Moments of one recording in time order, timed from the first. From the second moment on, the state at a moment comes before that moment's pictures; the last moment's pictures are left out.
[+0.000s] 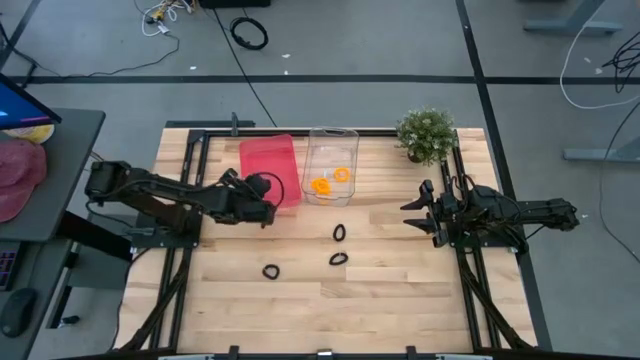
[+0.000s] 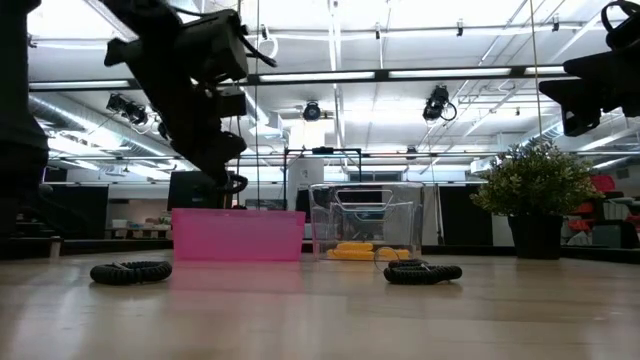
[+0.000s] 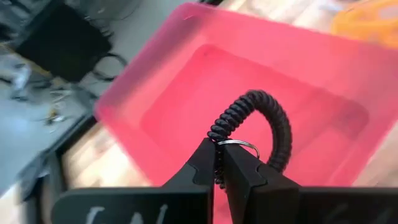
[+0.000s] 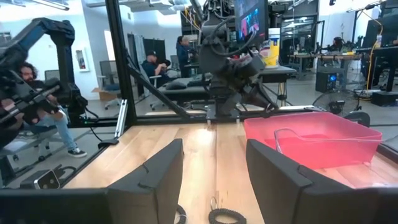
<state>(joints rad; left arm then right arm) -0.07 1.35 0.76 -0.67 -0.89 -0.67 0.03 0.01 0.02 0.07 -0.09 0.07</state>
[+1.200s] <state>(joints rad) -0.03 1.26 0.73 -0.54 -0.49 -0.50 0.03 0.01 0.02 0.07 -0.09 0.07</state>
